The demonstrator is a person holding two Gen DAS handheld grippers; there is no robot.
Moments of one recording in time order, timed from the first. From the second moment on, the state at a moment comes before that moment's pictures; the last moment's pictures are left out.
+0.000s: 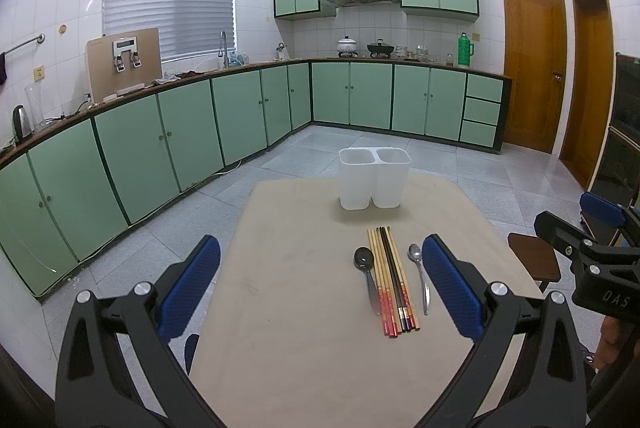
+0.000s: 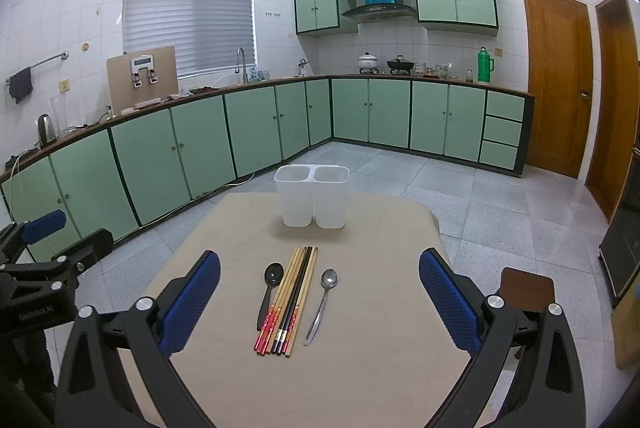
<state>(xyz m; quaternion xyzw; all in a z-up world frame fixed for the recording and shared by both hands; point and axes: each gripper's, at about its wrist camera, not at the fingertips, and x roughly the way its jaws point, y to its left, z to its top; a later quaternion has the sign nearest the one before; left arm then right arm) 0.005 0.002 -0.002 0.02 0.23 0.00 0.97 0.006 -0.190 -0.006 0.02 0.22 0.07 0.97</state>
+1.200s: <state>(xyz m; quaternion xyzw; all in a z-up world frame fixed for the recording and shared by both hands) 0.008 0.013 -0.003 0.02 0.23 0.00 0.97 0.003 -0.193 -0.005 0.02 0.22 0.06 0.97</state>
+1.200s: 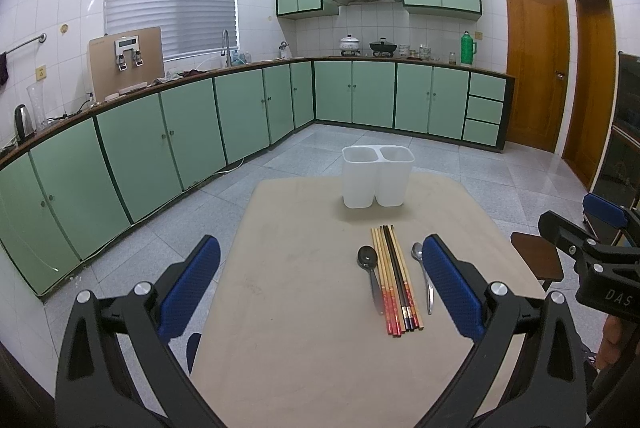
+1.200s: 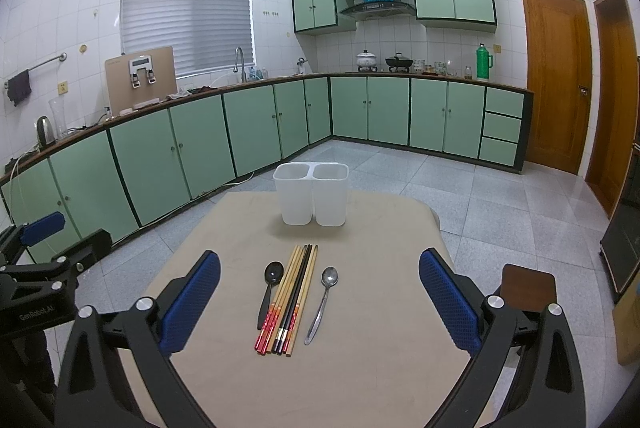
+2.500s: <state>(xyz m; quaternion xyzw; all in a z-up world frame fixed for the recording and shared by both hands) 0.156 0.036 -0.114 0.04 0.38 0.03 0.93 0.172 -0.195 -0.131 0.06 0.40 0.06 0.91</state>
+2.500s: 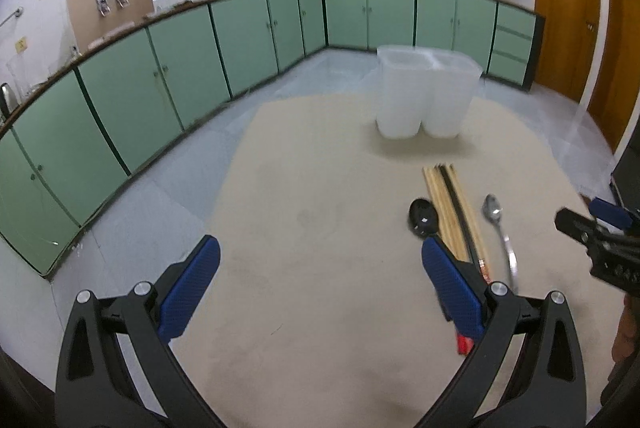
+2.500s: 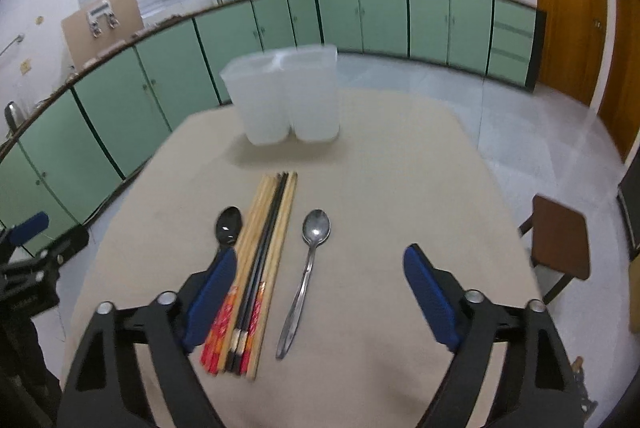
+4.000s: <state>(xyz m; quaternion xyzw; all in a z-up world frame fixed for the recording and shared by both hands) 0.243 0.005 -0.210 0.05 0.48 0.00 0.87 0.234 -0.184 -0.195 0.04 0.47 0.07 0.88</state>
